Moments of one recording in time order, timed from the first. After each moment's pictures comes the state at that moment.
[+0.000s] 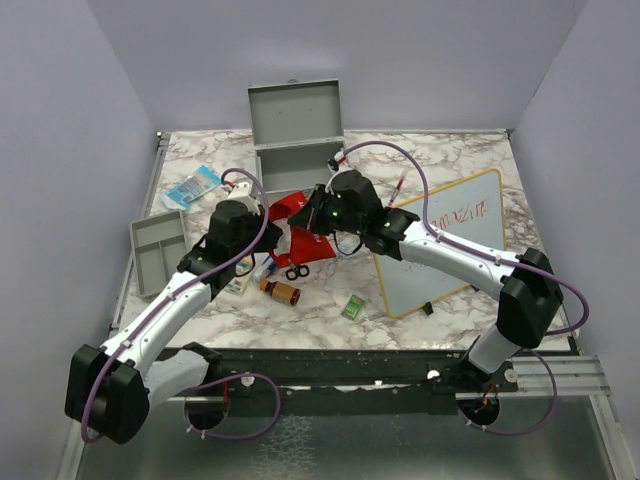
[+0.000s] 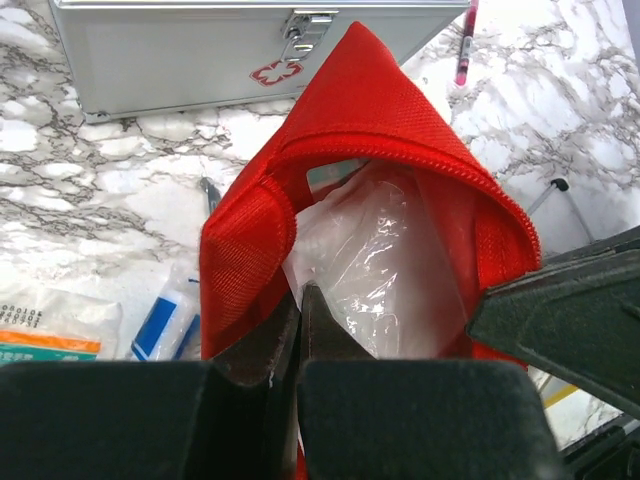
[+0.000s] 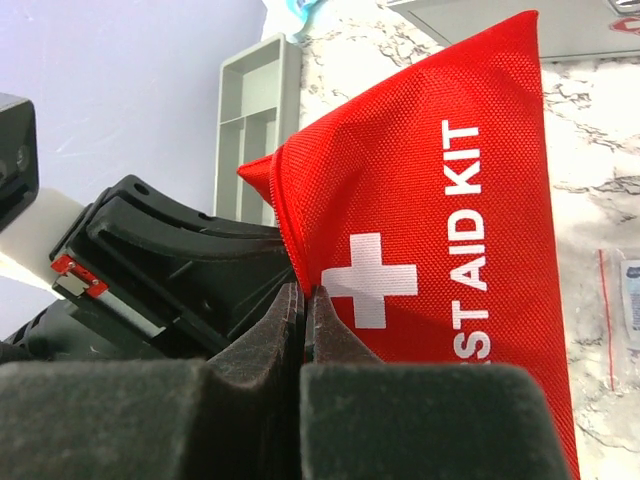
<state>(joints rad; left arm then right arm) -0.43 1.05 0.71 -0.12 0.06 -0.50 0.87 1.63 1.30 -0.09 -0.04 0.86</state>
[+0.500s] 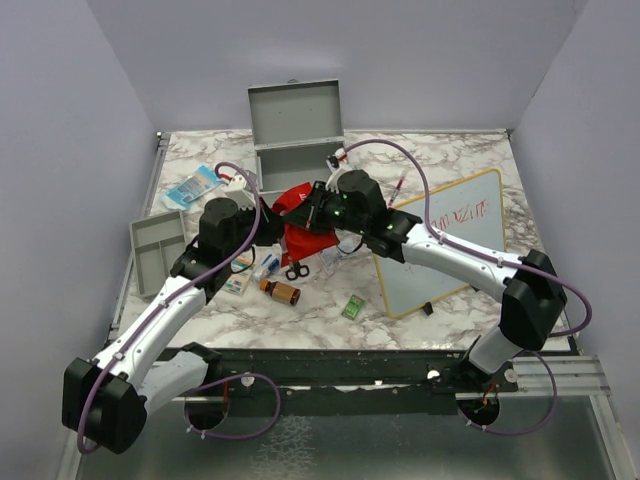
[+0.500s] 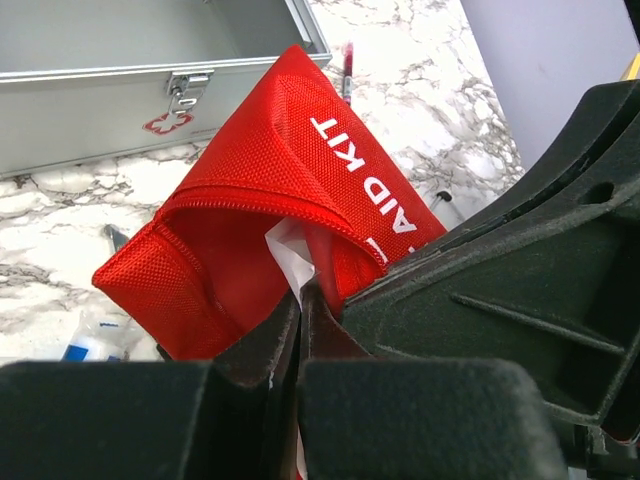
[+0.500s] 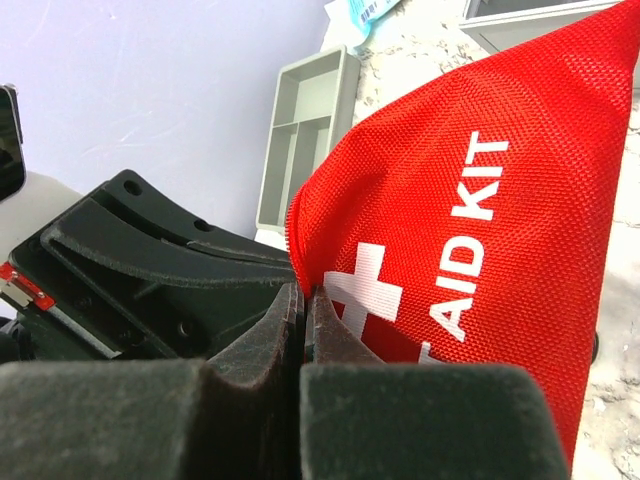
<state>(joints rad) -0.42 0.99 0.73 -0.02 0.21 -0.57 0.87 1.61 1.27 0.04 -0.12 0.86</state>
